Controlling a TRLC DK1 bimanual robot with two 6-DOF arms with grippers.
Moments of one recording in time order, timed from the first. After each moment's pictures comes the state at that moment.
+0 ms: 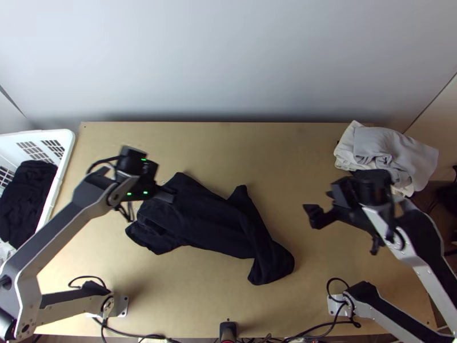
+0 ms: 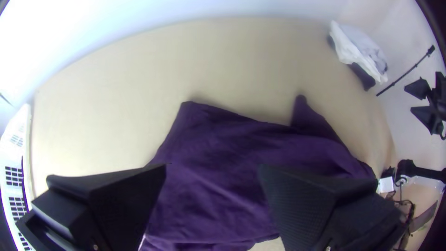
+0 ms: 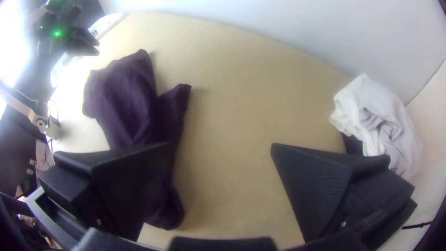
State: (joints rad) left arm -0.37 1.33 1.15 -0.76 0.08 -0.08; right arm 0.42 0.96 1.07 -0.92 -0.08 -0.03
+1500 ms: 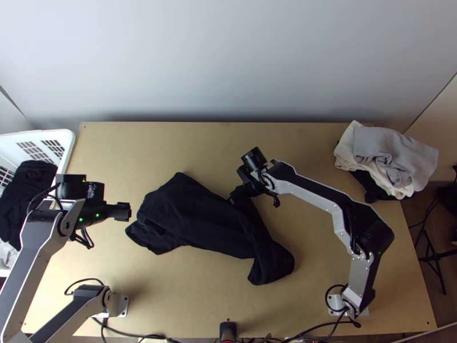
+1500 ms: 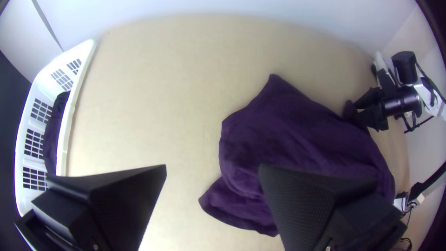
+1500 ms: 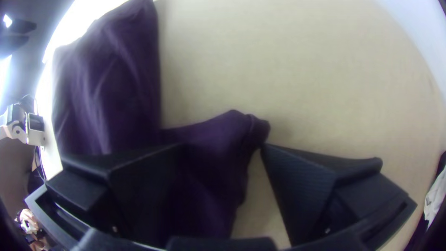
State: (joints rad) left arm 0.00 0.97 0.91 -0.88 0.07 0.01; right arm 0.67 1.97 1.41 -0.55 -0.17 0.04
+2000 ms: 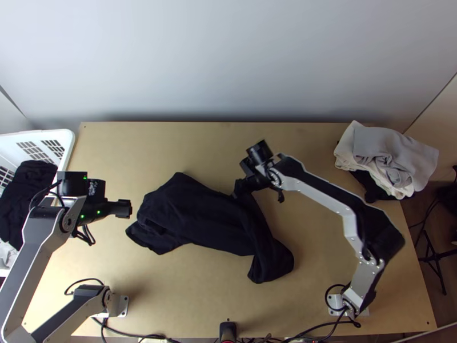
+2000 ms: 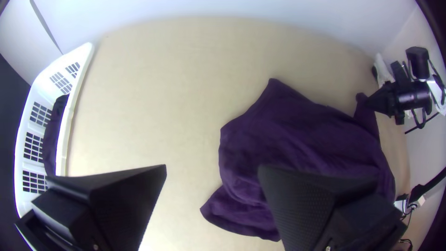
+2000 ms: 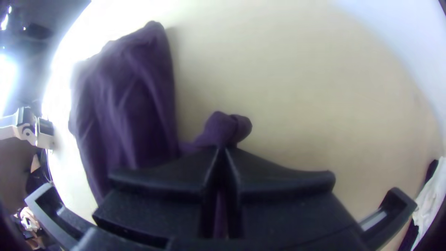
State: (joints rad) left arm 0.00 1.00 0.91 -0.85 0.07 0.02; right arm 0.64 1.89 1.44 -0.58 -0.18 0.02
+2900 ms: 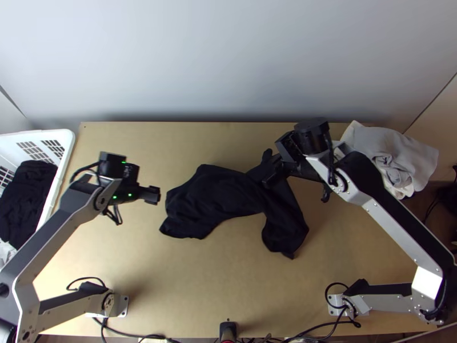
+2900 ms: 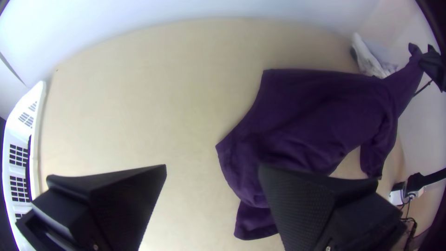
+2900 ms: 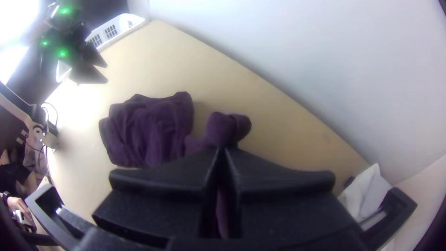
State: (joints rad) left arm -0.23 1.27 1.02 -0.68 0.07 -0.05; right arm 0.61 1.45 1.52 -0.80 -0.01 -0.12
